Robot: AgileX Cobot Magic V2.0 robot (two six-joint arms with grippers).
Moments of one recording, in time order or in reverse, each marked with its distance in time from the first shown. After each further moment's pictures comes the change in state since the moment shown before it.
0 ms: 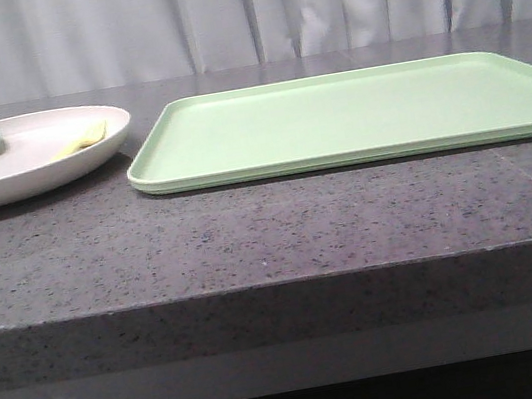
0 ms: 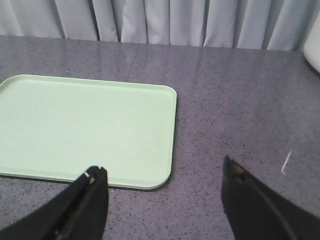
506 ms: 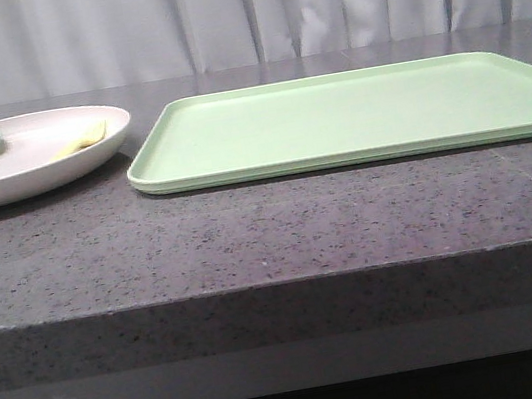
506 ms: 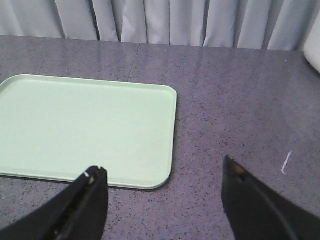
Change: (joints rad) left arm 0.000 0.090 -0.043 0.019 0.076 0.000; right arm 0.000 0.000 0.000 0.000 0.000 0.000
